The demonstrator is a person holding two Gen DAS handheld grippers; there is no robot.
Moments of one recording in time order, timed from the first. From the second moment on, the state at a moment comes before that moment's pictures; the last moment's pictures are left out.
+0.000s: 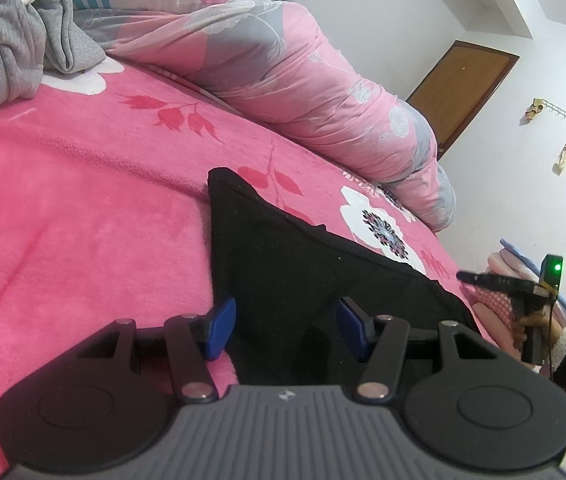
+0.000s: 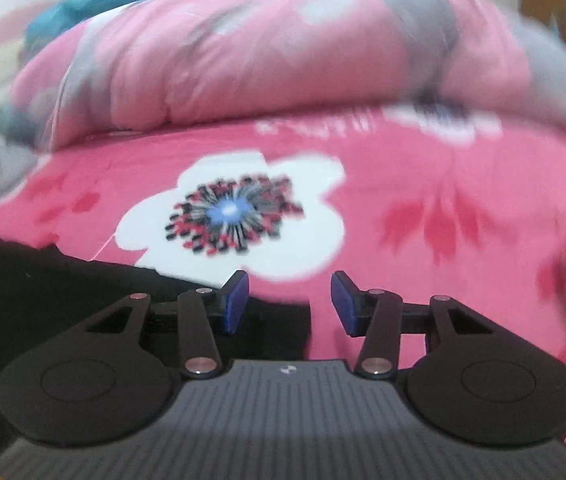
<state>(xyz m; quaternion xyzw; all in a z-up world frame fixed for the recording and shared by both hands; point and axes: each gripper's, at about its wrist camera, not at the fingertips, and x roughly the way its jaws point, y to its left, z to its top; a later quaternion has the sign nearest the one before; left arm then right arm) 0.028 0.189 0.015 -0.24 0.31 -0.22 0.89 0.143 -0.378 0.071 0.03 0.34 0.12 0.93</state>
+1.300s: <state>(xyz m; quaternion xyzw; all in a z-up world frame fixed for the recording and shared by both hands) -0.002 0.181 0.056 -0.17 0.31 -0.18 0.92 -0.027 -0.389 0.097 0.05 0.30 0.07 0.95</state>
